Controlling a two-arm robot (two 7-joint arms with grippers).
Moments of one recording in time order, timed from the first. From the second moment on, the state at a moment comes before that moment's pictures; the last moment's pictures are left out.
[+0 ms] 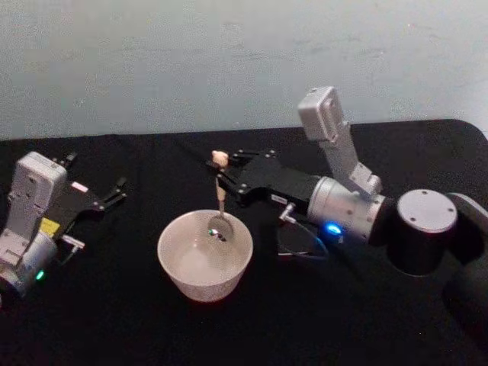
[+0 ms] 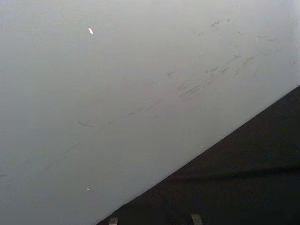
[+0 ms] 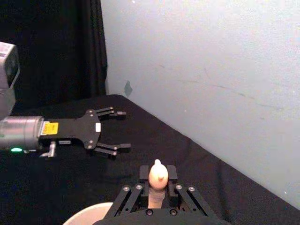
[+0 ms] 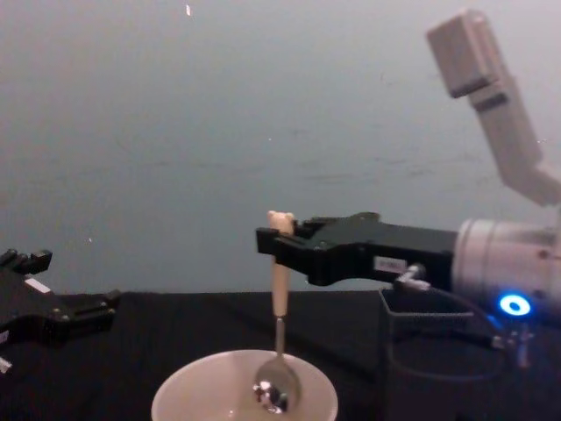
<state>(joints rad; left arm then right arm) -0.20 0.60 0.45 -1.41 -0.25 -0.12 0.03 0.45 0.33 -0.58 -1.37 0.41 0.05 0.52</state>
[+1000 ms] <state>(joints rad) -0.20 0.60 0.45 -1.41 -0.25 -0.12 0.03 0.37 0.40 -0.63 -1.50 0.48 0.12 0.58</state>
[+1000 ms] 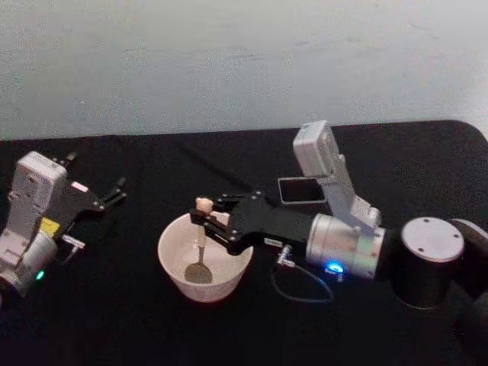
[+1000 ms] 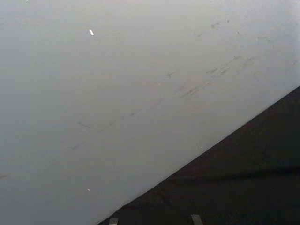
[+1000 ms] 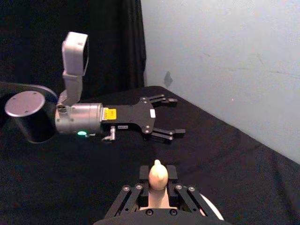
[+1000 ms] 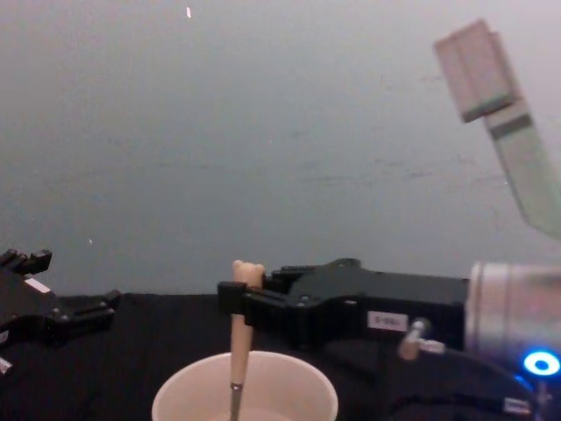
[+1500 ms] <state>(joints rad) -0.20 0.60 0.45 -1.41 -0.25 -0.12 0.03 0.44 0.33 -0.61 -1.39 0.45 0.11 0.52</state>
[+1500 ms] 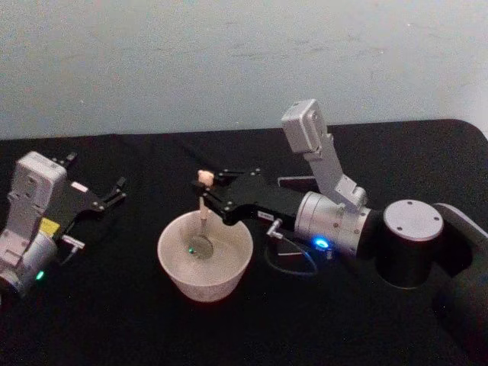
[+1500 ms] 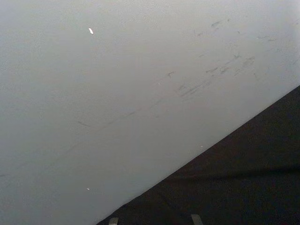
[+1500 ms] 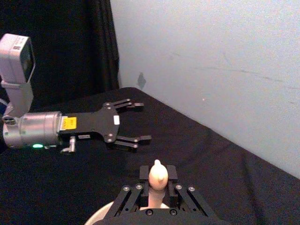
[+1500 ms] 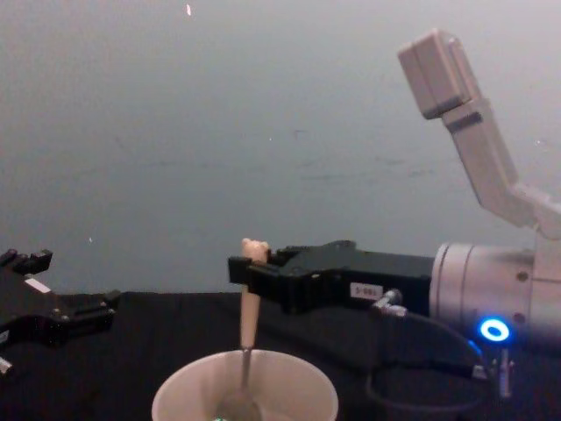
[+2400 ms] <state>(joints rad) -0.20 0.60 0.45 -1.41 -0.25 -0.12 0.03 0.35 0.44 -0.61 -1.54 0.51 0.16 0.57</state>
